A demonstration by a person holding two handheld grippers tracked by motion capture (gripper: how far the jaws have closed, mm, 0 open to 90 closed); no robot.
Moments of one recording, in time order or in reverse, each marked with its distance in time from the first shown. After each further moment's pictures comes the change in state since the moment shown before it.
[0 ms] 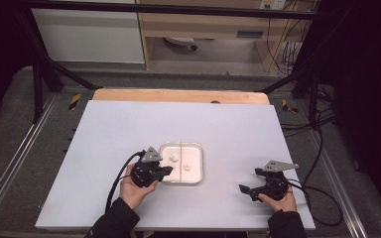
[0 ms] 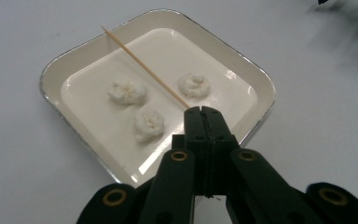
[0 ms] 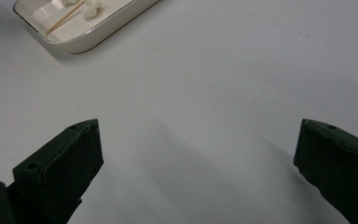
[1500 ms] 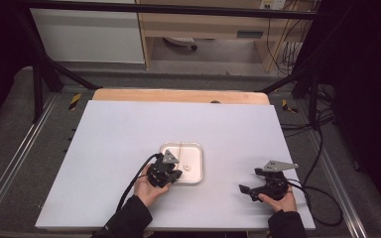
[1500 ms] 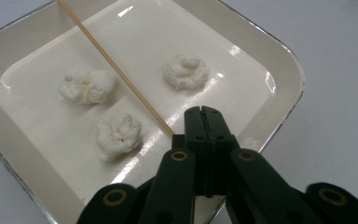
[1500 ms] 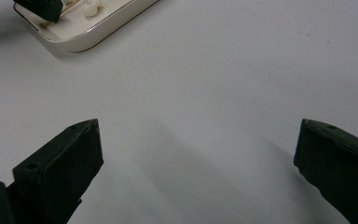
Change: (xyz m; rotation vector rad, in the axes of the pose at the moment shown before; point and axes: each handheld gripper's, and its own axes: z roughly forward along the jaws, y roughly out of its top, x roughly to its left) left arm -0.009 0.002 0.045 0.123 0.024 0.040; right arm 0.000 0.000 0.000 0.005 0.005 -0.004
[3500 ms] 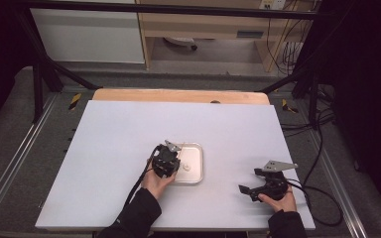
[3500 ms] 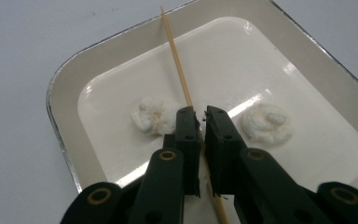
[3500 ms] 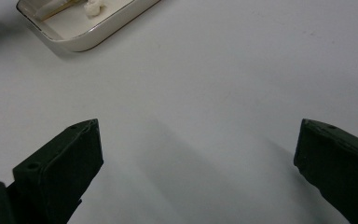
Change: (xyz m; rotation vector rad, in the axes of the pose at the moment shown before) left arm 0.008 0.024 0.018 0.002 0.247 -0.184; right arm 0.000 0.000 0.001 -0.002 0.008 0.002
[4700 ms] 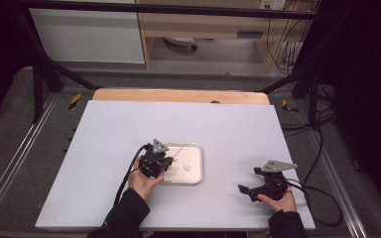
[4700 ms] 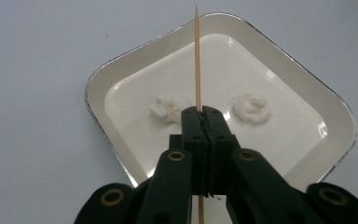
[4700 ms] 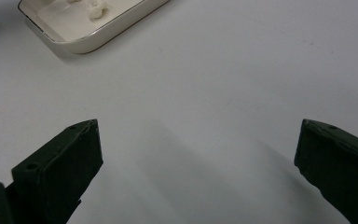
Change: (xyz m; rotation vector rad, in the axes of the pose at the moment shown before) left arm 0.026 -0.011 -0.038 -0.083 -0.108 0.079; right arm 0.003 0.003 0.000 -0.008 -0.009 -0.036
